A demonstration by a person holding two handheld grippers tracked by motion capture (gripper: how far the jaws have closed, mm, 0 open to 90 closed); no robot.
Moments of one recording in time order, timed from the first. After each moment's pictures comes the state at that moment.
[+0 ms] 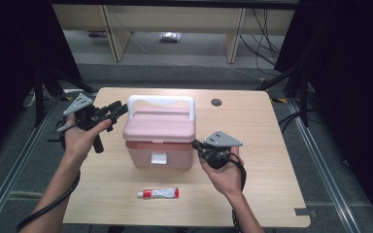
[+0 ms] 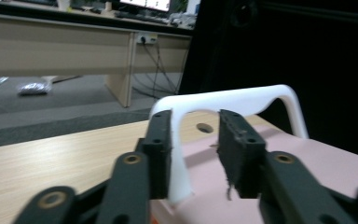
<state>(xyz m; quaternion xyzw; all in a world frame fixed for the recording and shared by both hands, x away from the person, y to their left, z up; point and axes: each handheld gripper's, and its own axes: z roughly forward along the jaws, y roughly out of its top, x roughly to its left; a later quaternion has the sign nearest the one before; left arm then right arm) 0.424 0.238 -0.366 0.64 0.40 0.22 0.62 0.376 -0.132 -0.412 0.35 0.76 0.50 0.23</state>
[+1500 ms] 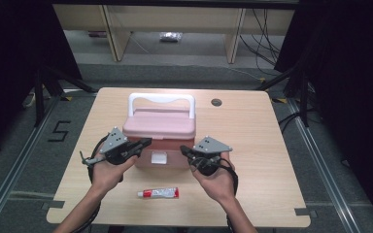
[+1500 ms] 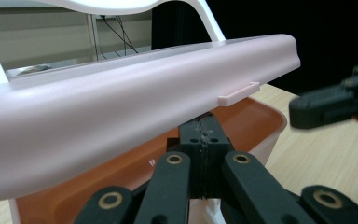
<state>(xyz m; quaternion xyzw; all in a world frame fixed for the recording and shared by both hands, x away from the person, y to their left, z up) 0.375 0.166 -0.419 0.71 0.34 0.21 0.58 0.361 -0.106 -0.415 0.31 0.78 0.50 0.20</state>
